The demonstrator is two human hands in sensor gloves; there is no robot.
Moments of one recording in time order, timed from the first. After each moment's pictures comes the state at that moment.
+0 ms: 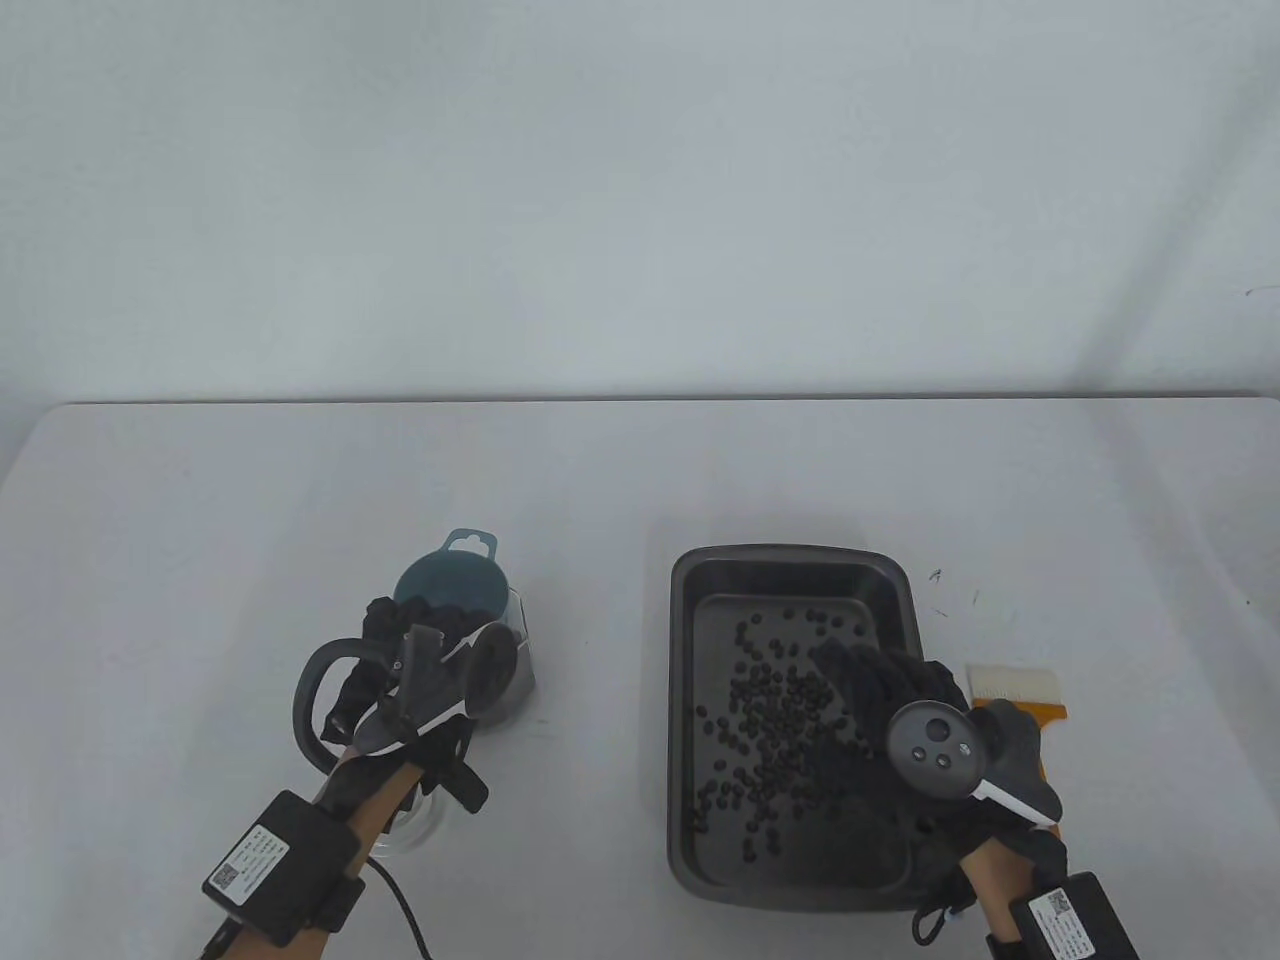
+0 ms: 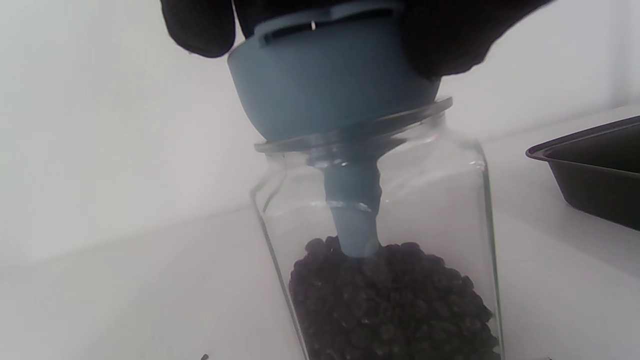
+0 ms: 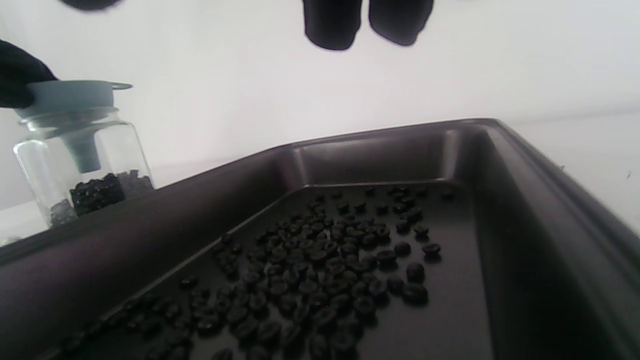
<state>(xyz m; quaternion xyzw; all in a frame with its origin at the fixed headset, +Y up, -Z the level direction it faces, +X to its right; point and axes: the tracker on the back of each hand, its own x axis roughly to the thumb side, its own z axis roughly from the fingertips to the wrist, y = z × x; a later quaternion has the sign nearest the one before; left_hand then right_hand) -0.191 -0.631 -0.323 0.01 -0.07 -0.13 0.99 0.207 -0.681 -0.286 0.18 -0.02 0.97 0.13</state>
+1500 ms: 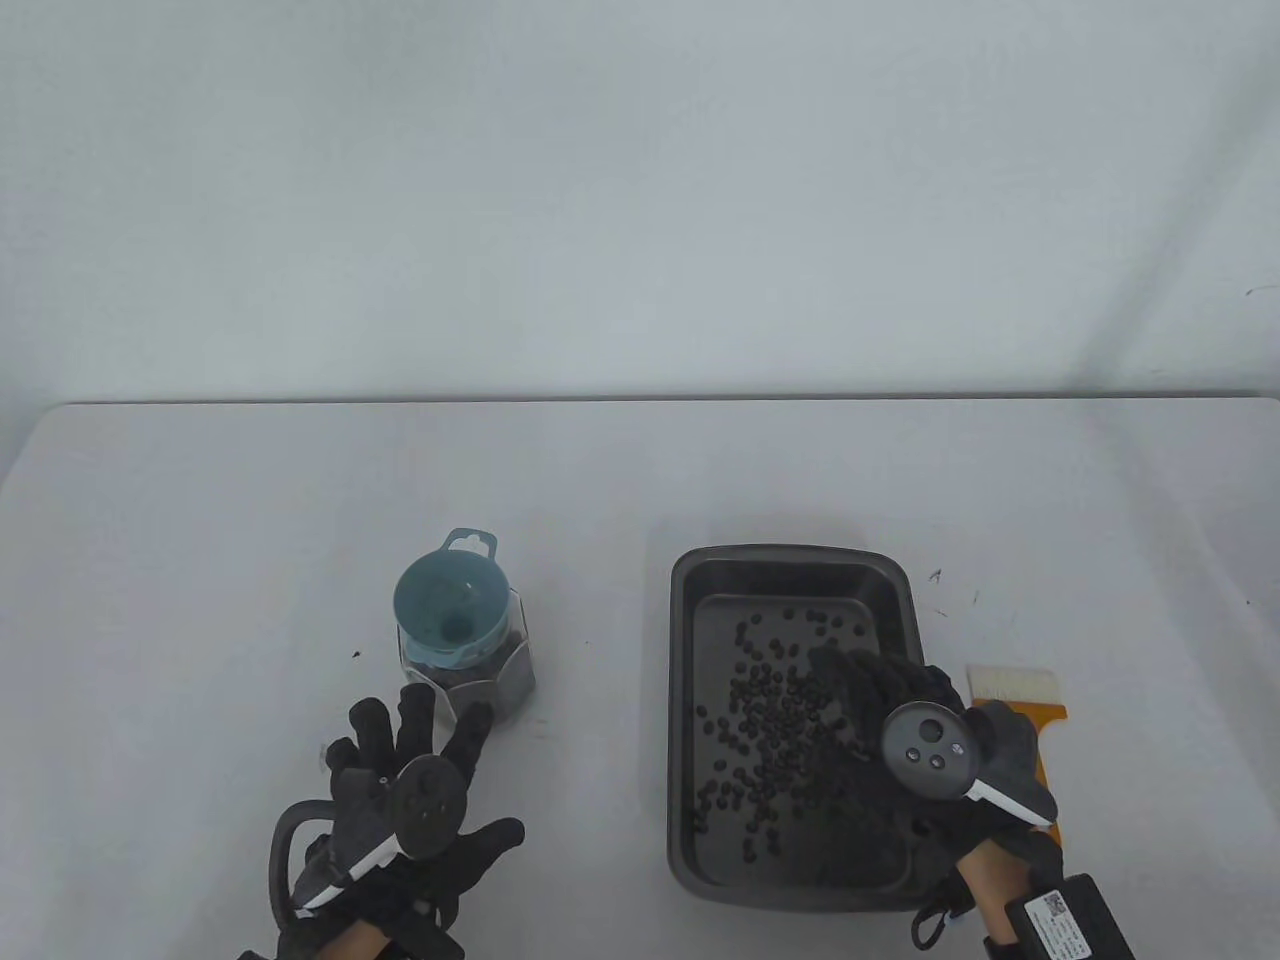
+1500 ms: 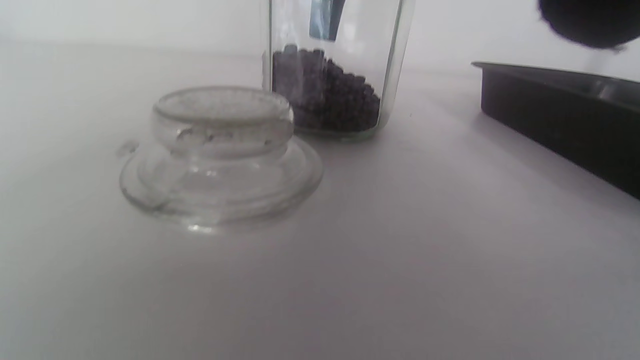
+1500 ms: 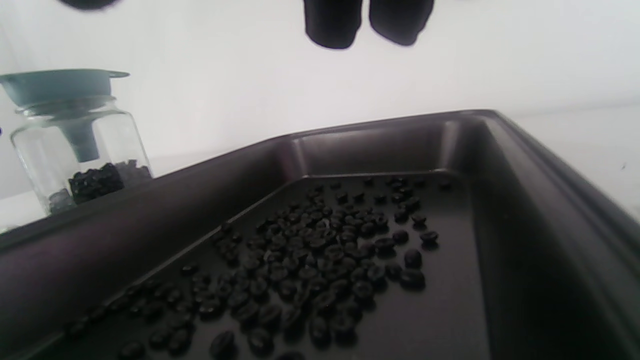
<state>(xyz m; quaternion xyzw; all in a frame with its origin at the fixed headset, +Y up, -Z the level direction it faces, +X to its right) -0.225 -0.709 -0.243 -0.16 -0.05 0.03 0.99 0.204 -0.684 -0.287 0.18 -0.01 0.98 0.12</state>
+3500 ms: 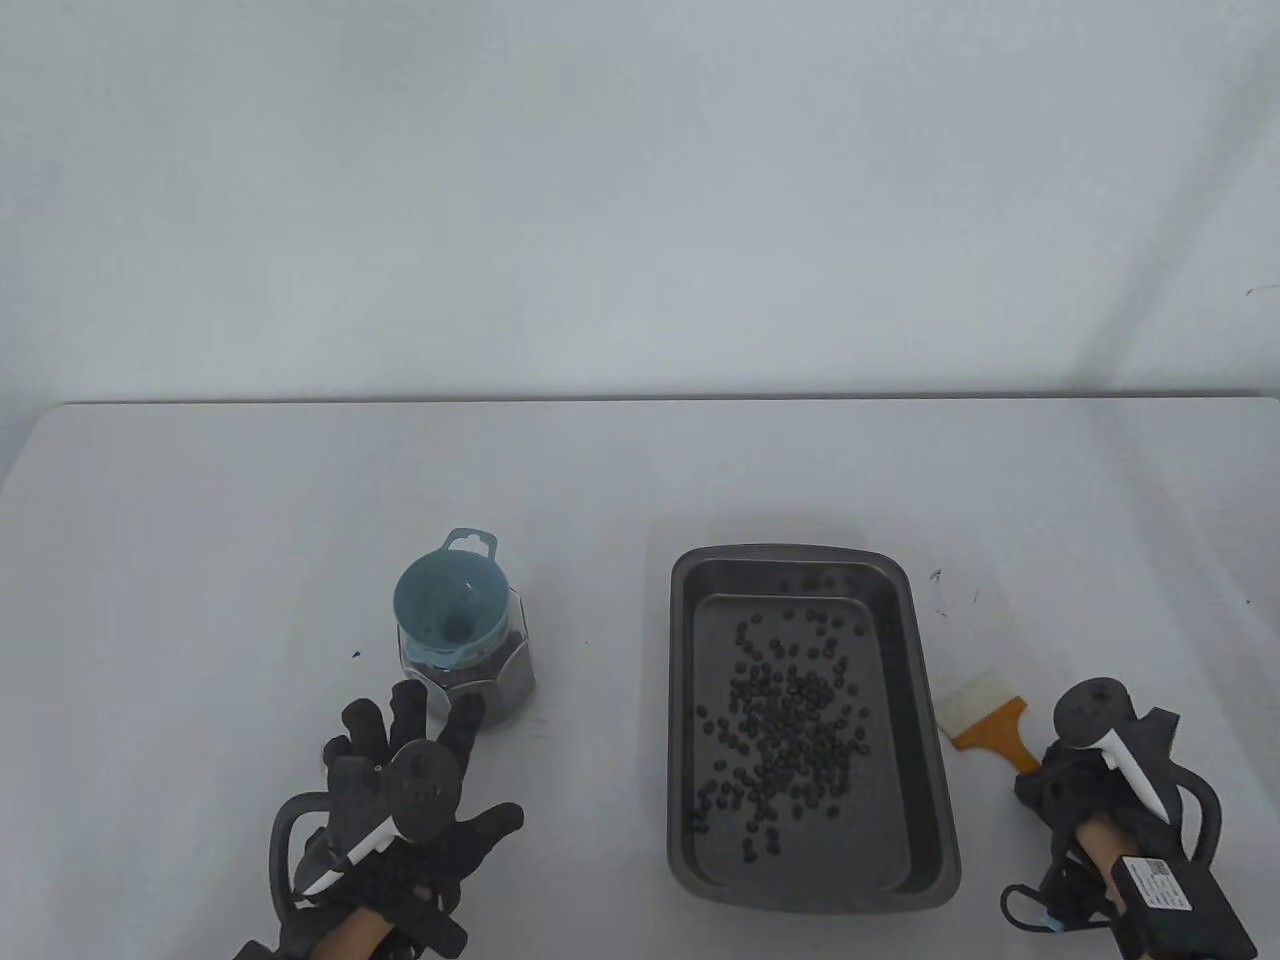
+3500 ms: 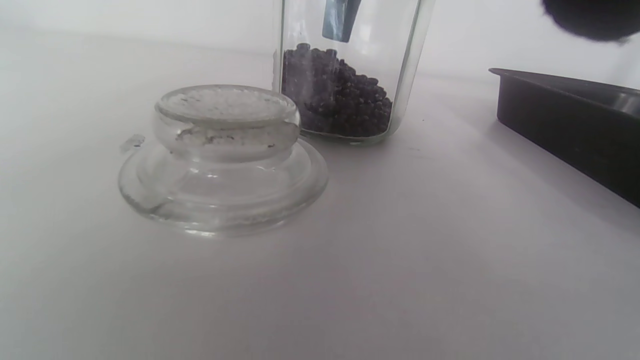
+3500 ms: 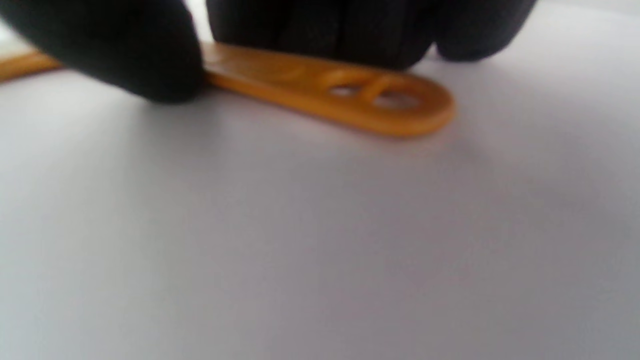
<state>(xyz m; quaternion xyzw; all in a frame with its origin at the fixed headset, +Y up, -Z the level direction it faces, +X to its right) -0.228 -0.707 -0.246 -0.14 -0.04 0.04 0.99 0.373 -0.775 -0.307 -0.26 0.16 0.95 0.07</state>
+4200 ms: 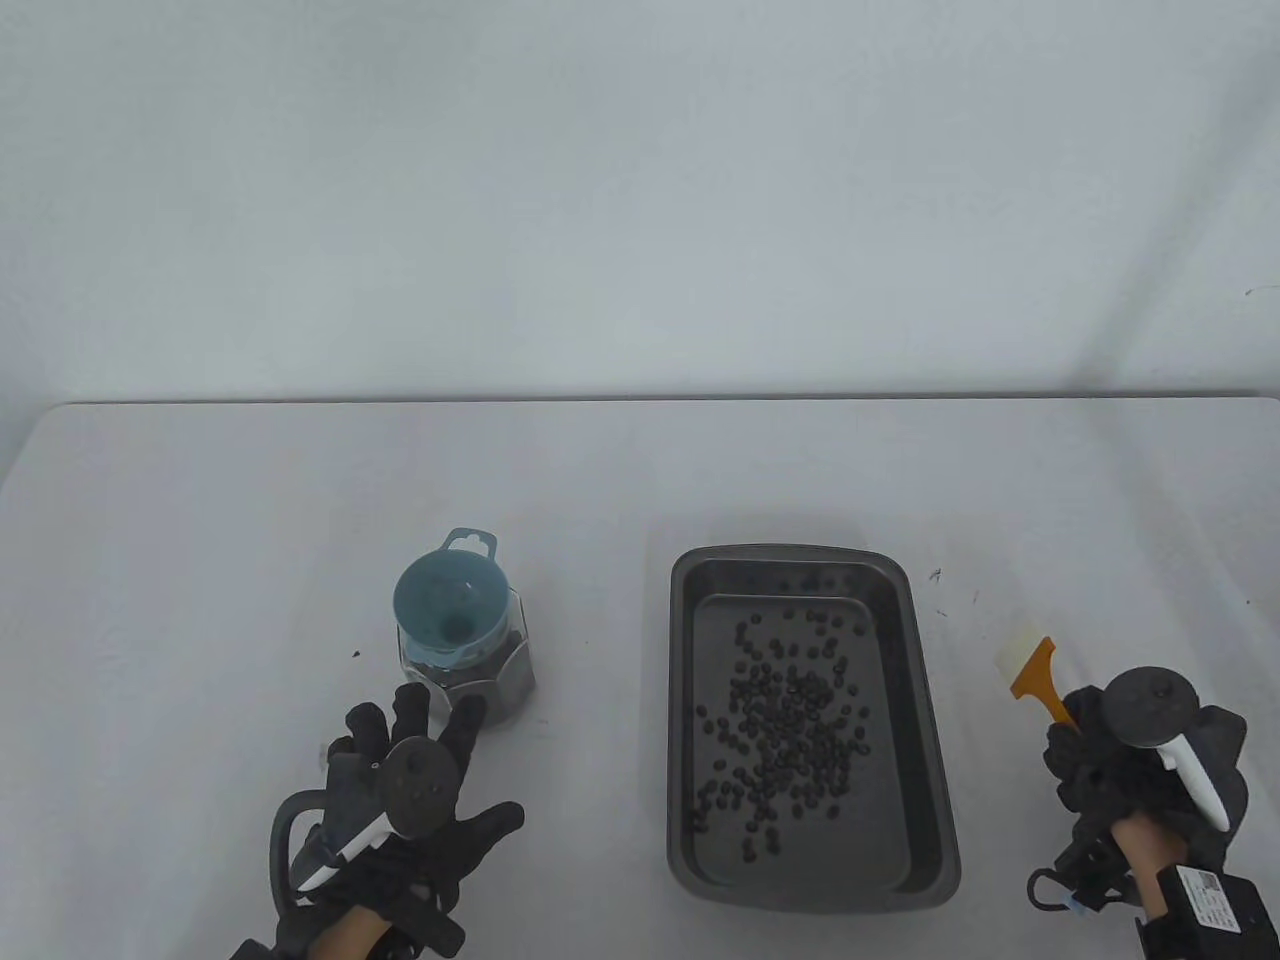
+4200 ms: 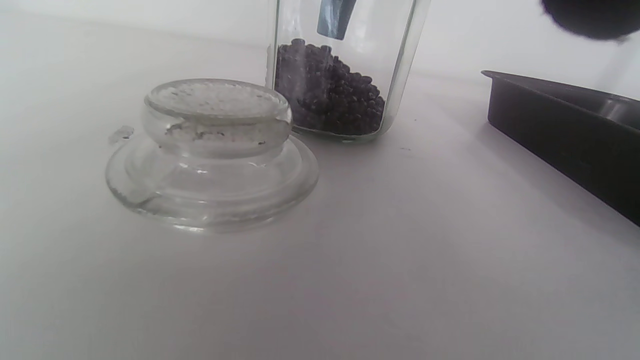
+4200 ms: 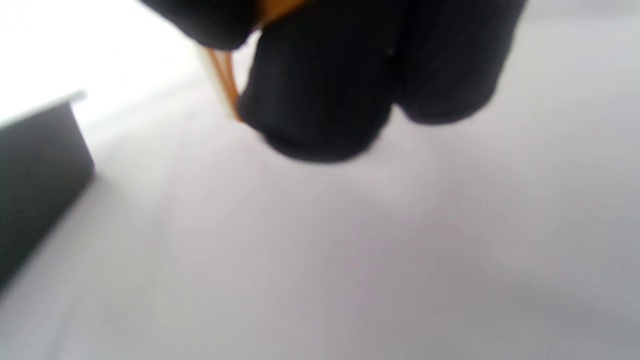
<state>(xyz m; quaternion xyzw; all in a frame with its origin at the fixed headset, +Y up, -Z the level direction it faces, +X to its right) -0.229 -0.708 -0.249 -0.15 -0.05 0.06 0.99 0.390 -0.733 -0.303 -0.19 0.04 0.96 0.20</state>
